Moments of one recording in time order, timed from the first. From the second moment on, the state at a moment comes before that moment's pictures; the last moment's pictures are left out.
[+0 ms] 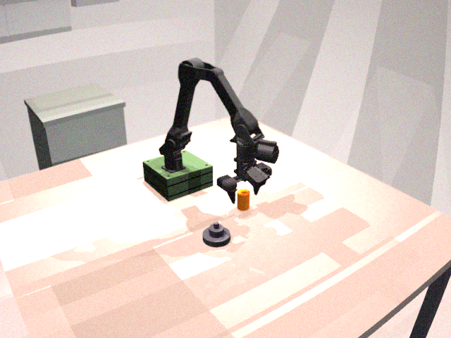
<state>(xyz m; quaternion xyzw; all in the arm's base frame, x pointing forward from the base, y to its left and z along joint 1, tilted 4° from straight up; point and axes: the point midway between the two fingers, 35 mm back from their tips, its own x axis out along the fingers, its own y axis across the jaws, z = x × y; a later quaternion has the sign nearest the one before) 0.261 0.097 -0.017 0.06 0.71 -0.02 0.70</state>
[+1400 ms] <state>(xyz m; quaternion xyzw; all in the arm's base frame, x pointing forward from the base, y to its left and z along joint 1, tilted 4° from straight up) 0.262 0.096 -0.002 0.06 0.72 -0.03 0.69</state>
